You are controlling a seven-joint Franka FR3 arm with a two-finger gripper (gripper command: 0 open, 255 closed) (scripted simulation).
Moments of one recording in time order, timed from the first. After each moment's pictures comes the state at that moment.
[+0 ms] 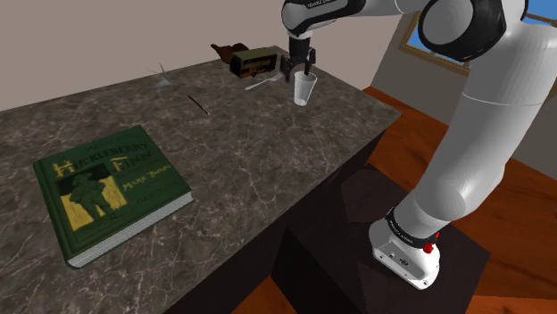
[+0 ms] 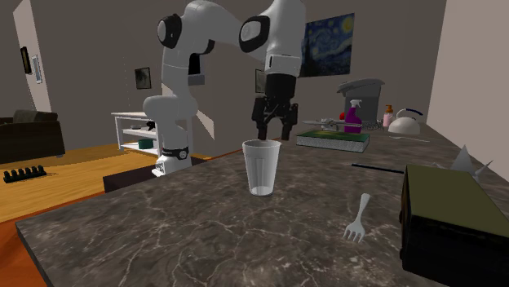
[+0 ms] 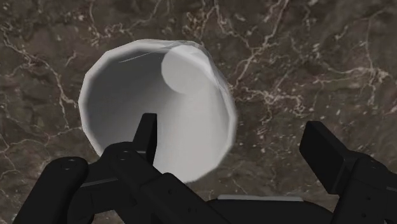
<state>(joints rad) -0.10 0.31 -0.02 -1.68 -0.14 1.96 0.09</state>
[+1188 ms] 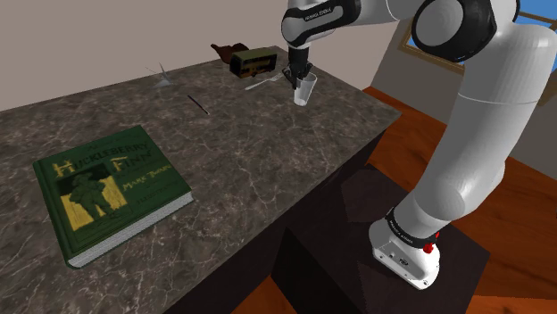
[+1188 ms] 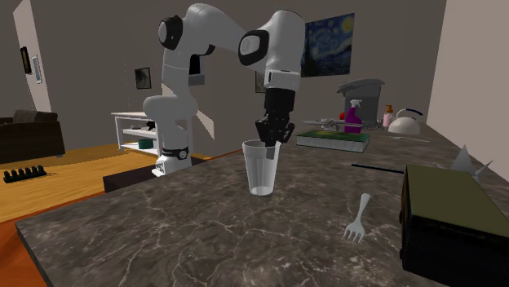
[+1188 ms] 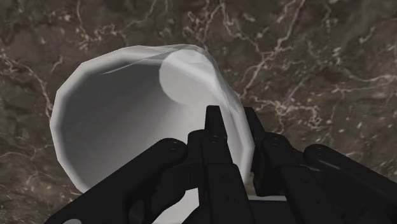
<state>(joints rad) -0.10 0.35 -0.02 -1.72 -0.14 2.04 0.09</state>
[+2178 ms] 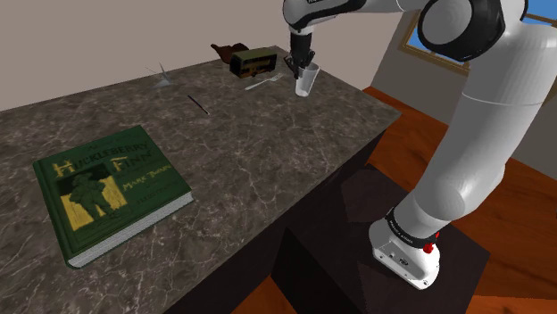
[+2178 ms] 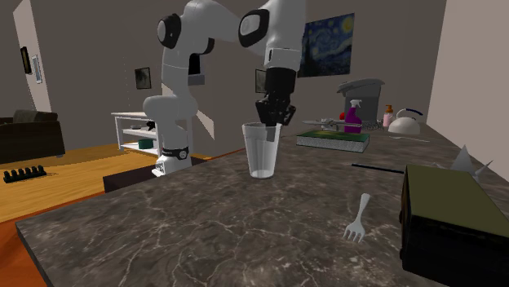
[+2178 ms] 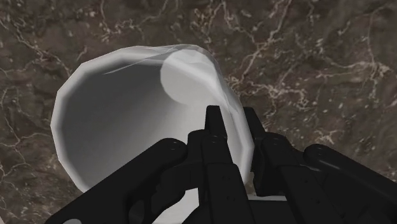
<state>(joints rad) -0.10 0.32 -0.02 -1.64 -0.14 1.93 0.08</state>
